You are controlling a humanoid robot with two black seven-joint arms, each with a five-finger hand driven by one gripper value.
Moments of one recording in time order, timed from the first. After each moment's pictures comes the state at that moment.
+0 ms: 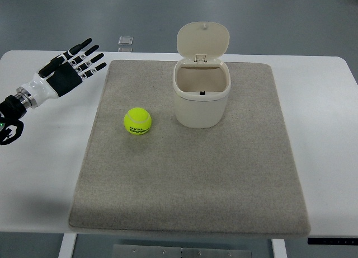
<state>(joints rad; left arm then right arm) -0.65 0.50 -0.90 -0.74 -0.27 -0.61 0.22 0.04 0.00 -0.05 0.21 0.07 -0.06 0.00</state>
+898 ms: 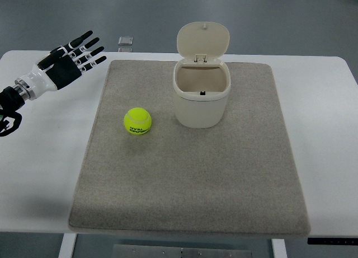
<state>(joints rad) -0.70 0.52 -0.86 -0.73 -0.17 -0.61 0.22 0.04 0.00 -0.05 0.21 0.07 -0.06 0.00</state>
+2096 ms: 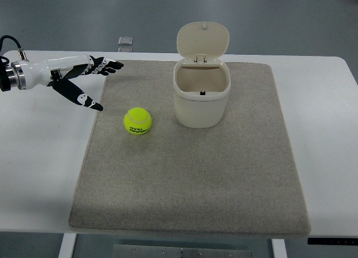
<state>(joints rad) -0.75 0.75 -0.81 -1.16 1.31 -0.61 -0.30 0.04 0.00 -0.05 0.21 0.07 -0.06 0.00</state>
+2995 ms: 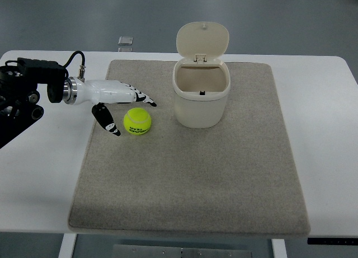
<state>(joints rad) -0.83 0.60 -0.67 -1.24 1.96 -0.49 -0.37 0.04 0.00 -0.05 0.21 0.07 -0.06 0.00</state>
